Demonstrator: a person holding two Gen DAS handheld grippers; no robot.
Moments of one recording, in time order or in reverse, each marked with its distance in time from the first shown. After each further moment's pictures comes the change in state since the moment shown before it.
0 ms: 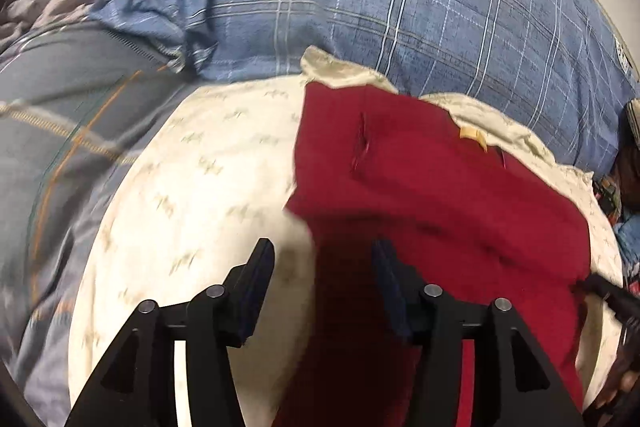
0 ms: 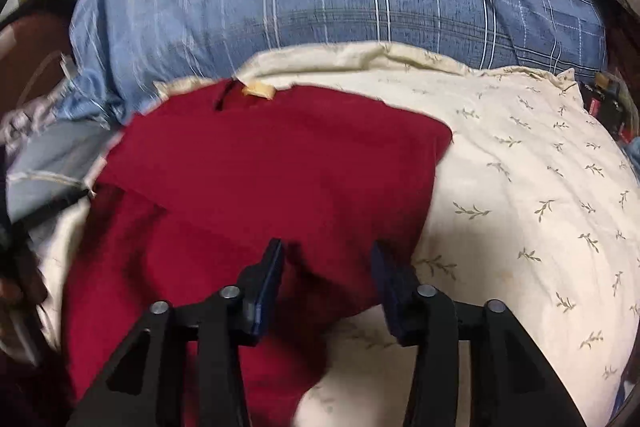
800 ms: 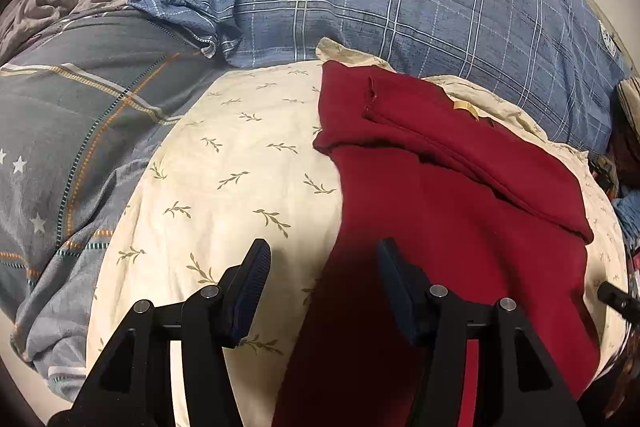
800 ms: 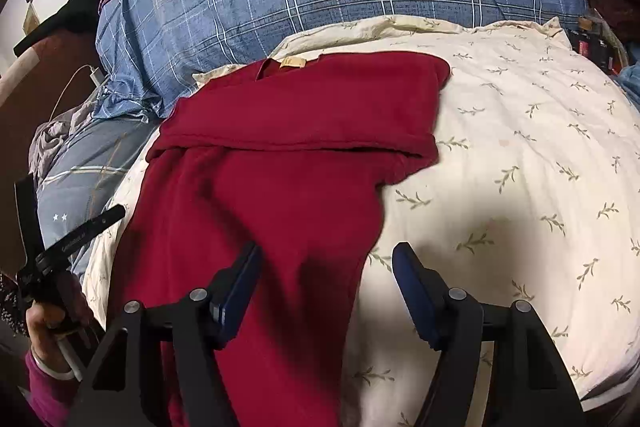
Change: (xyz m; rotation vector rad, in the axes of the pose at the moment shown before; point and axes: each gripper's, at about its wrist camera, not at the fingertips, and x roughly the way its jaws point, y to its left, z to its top) left arm -0.058 0.019 -0.052 0.018 -0.027 0.010; right arm -0.035 0.014 -0.059 0.097 0.031 0.088
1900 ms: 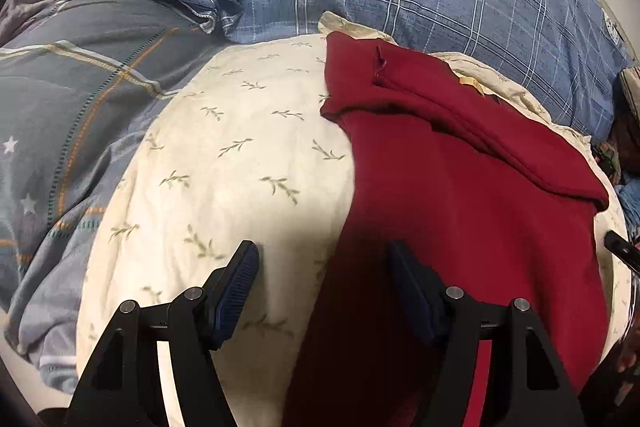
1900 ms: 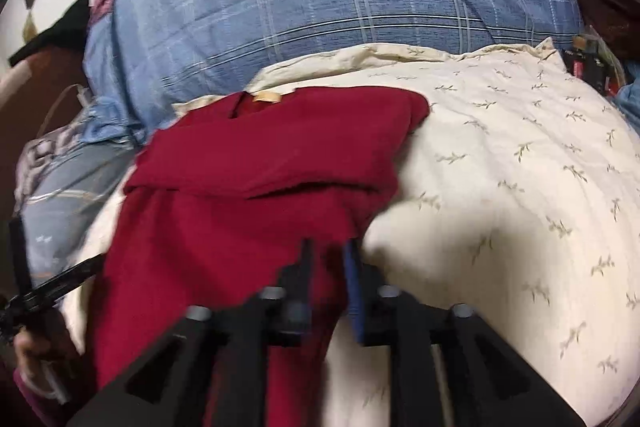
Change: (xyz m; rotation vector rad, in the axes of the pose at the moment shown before) left arm 0.010 0.008 -0.011 0.006 0.054 0.002; right arm 0.007 -0.026 0.009 -0.019 -0.067 0.013
